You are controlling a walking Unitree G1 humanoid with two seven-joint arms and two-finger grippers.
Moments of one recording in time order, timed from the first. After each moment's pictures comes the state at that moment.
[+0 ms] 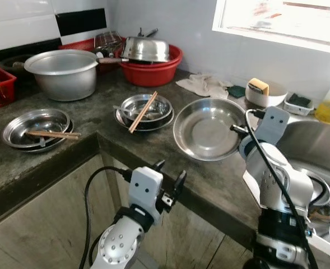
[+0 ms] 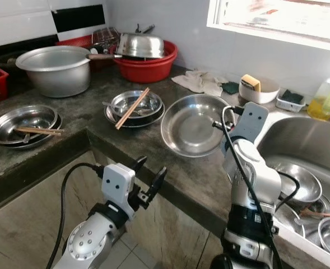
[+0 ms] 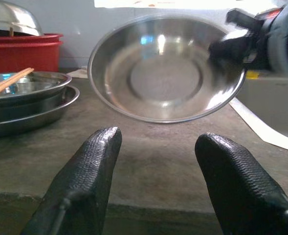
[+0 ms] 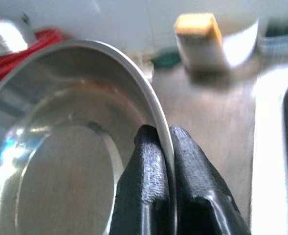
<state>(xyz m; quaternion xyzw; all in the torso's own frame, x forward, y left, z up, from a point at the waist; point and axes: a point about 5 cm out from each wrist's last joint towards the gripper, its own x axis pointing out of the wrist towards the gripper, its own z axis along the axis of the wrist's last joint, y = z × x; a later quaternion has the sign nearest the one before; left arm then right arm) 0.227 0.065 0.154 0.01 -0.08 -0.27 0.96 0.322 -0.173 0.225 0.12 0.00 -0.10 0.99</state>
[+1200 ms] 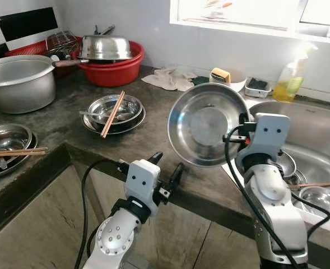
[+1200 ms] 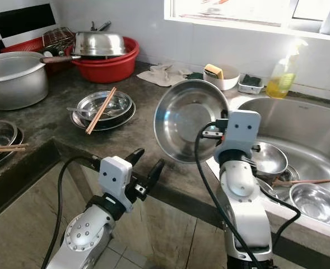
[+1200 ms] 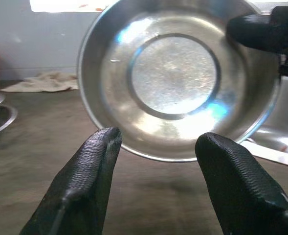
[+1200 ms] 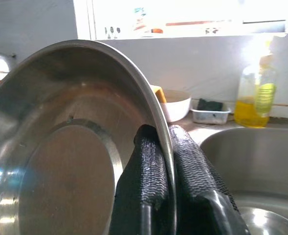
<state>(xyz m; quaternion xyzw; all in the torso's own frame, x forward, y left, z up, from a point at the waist) 0.235 0.068 0.161 0.02 -0.10 -0.27 0.96 0.282 -0.147 0.223 0.01 -0.11 -0.06 0.99</state>
